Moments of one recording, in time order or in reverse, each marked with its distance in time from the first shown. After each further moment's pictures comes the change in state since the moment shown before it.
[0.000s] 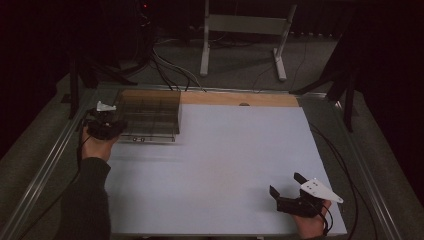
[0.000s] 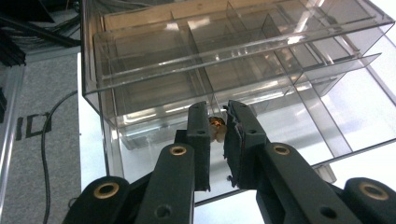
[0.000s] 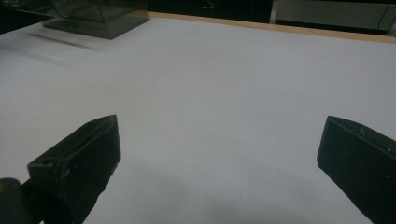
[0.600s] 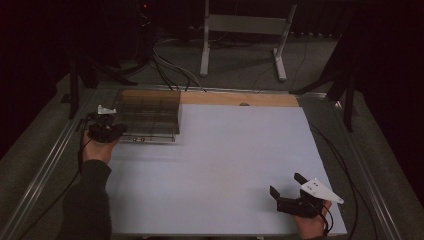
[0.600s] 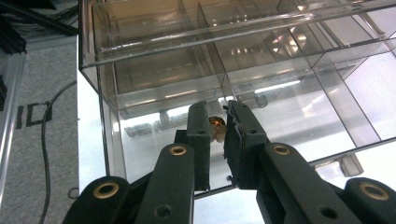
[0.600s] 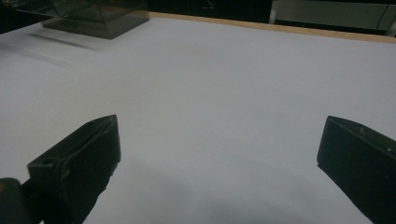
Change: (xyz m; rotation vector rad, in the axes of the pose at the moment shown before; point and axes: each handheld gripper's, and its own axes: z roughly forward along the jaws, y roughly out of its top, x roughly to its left) left arm 0.004 -0.010 0.009 0.029 0.011 -0.019; right arm 0.000 0.000 -0.001 0.000 -0.002 0.003
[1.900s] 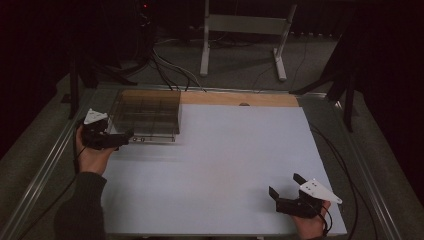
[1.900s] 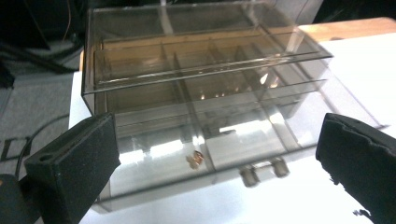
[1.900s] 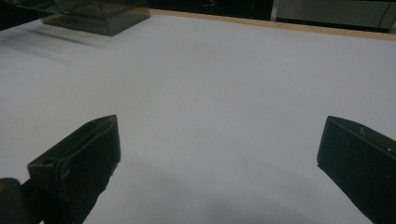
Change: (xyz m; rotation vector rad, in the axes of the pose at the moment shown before) left arm -0.013 -0.016 -0.039 -0.215 -0.069 -0.023; right arm 0.002 -0.001 0.001 0.009 0.003 -0.007
